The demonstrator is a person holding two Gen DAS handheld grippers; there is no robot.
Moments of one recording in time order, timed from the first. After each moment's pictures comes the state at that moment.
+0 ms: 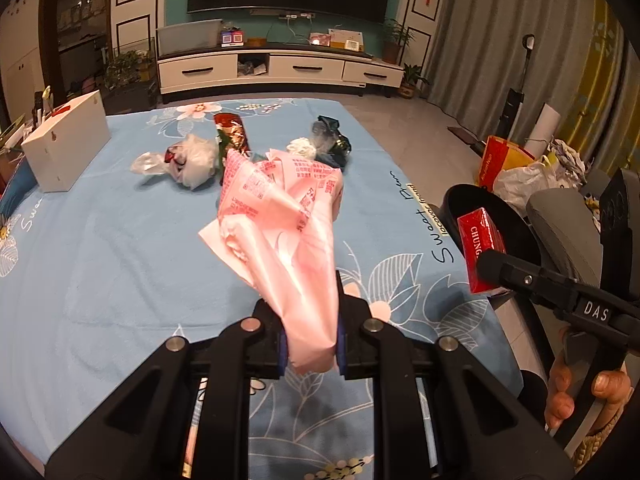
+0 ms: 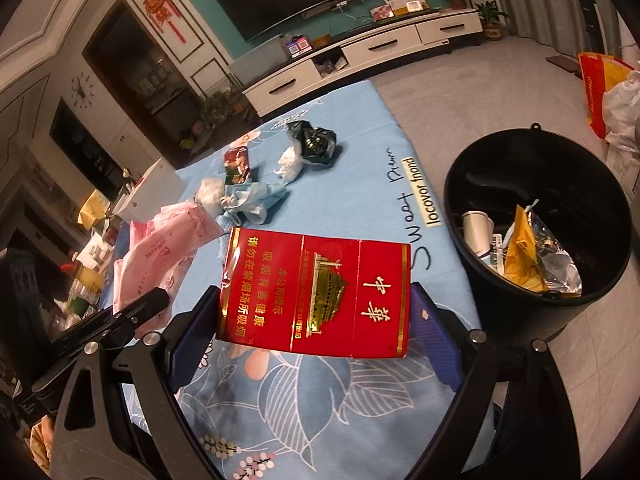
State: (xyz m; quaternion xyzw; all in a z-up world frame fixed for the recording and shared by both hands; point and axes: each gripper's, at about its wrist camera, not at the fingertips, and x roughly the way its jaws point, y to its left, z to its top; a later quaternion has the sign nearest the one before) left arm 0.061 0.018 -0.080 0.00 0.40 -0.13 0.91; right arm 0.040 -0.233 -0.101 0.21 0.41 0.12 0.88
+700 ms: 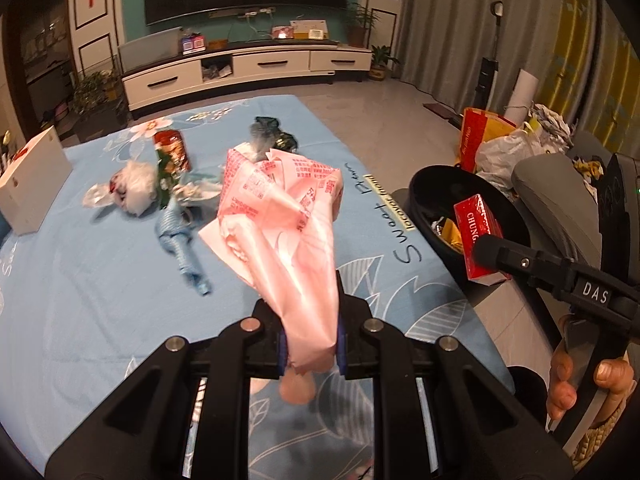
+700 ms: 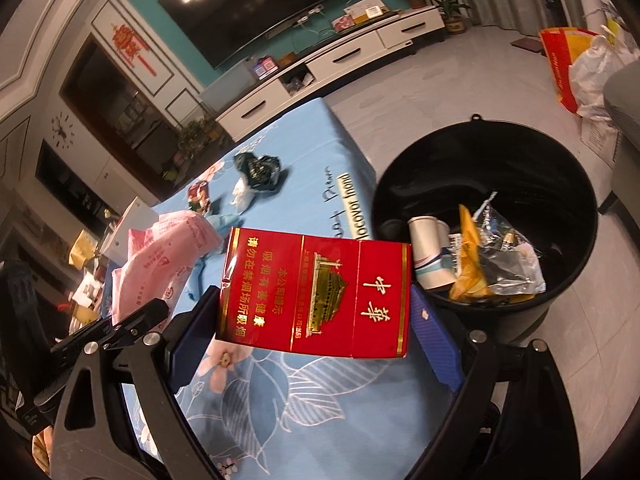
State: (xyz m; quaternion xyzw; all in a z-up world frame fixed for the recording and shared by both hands) left arm 0.074 -0.040 -0.083 0.05 0.40 -0.17 0.90; right arm 0.036 -0.296 -0.113 0.26 0.39 0.08 0.88
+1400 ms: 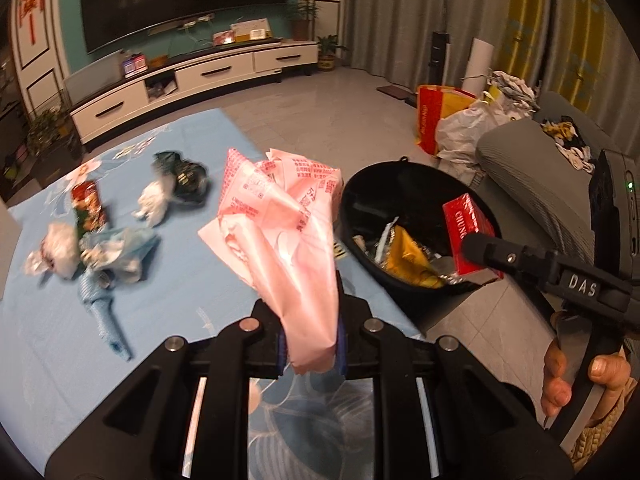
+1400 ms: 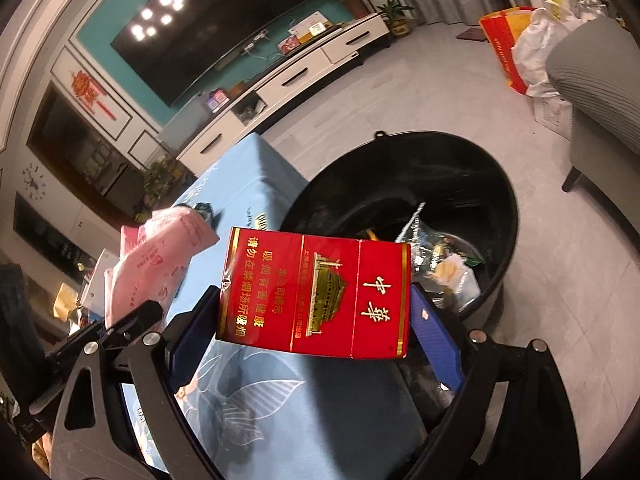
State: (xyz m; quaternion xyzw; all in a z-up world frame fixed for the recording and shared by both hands) left arm 0.101 -0.134 -0.087 0.11 0.40 -0.25 0.88; right arm 0.027 -0.370 -0.130 0.31 0.37 0.00 0.88
